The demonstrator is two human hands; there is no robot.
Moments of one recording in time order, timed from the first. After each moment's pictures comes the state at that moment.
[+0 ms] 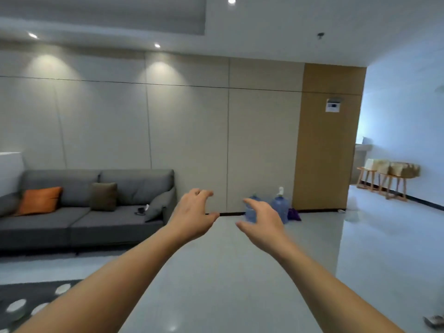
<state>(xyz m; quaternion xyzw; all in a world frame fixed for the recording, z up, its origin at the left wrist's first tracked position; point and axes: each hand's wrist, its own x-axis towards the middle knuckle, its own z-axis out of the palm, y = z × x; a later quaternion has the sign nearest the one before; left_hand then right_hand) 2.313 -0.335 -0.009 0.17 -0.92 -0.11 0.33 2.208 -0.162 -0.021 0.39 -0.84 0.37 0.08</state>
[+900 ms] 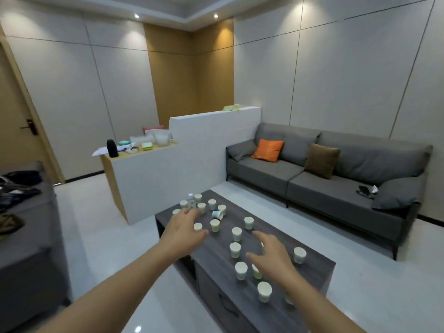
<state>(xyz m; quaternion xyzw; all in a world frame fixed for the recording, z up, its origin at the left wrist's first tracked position) 2.907 -0.841 -0.168 0.66 -0.70 -0.09 0.24 2.662 -0.817 -0.219 0.66 -0.65 0.27 -0.26</state>
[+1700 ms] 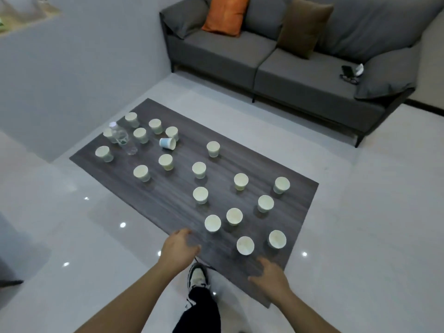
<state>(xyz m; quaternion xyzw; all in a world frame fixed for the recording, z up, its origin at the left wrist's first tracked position) 2.847 -1.116 -0.455 0.69 -0.62 -0.37 0.00 2.608 -1.008 -0.481 0.42 -0.78 0.03 -0.46</state>
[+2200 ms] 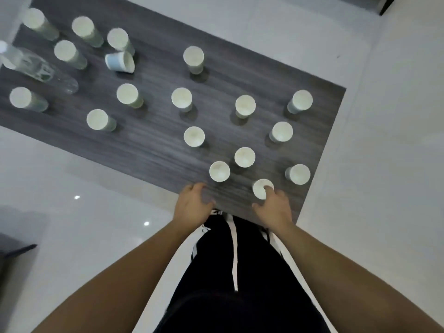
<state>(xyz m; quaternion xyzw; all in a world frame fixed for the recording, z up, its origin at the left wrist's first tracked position) 2.848 -1.202 -0.570 0.61 -0.66 -0.43 -0.11 2.646 -1.104 -0.584 0.31 -0.86 -0.03 -0.42</state>
